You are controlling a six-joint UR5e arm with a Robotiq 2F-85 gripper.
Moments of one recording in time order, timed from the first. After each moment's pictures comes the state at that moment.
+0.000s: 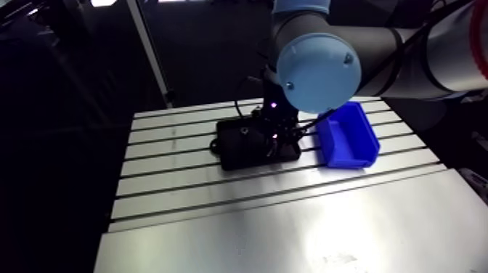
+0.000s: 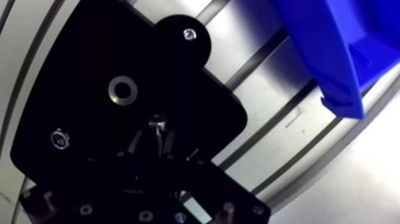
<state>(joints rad) -0.21 -1.17 1.96 -2.30 -1.55 -0.96</state>
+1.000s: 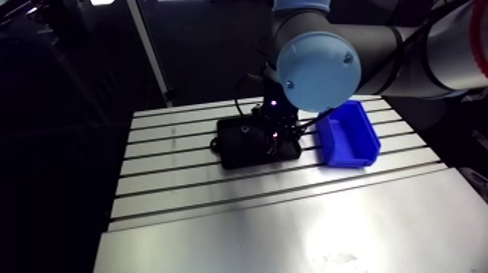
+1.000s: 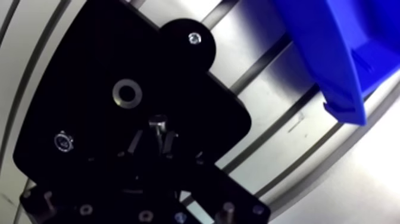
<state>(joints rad) -0.21 -1.16 1.96 -2.31 -1.55 -0.96</state>
